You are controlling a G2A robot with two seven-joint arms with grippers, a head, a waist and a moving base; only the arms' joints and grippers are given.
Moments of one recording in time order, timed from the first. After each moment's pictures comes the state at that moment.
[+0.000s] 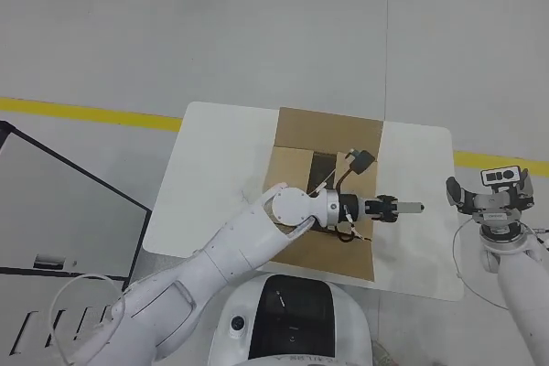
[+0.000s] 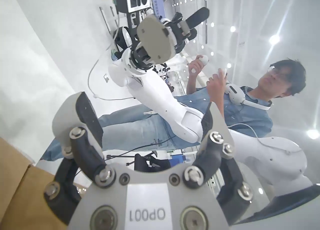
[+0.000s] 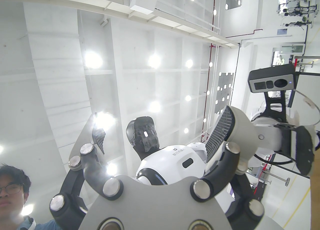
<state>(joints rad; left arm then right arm) 0.87 -1.54 -0.62 -1.12 -0.24 -0.34 -0.67 -1.31 -0.91 1.33 -1.06 1.63 -0.26 1.54</state>
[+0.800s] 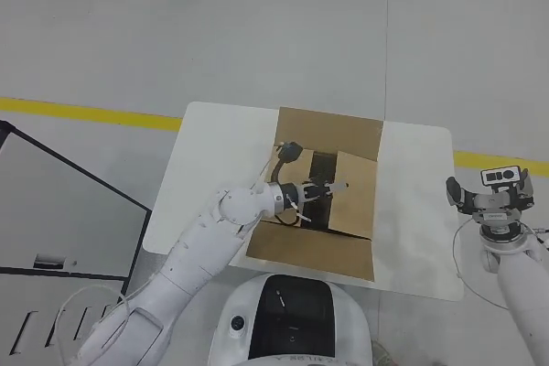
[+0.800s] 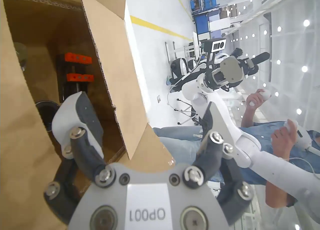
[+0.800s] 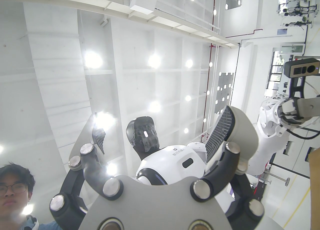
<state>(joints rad) 1.10 -1.38 -0.97 -1.34 0.16 -0.14 -0.67 -1.31 -0.91 1.33 -1.06 1.63 -0.26 1.54</state>
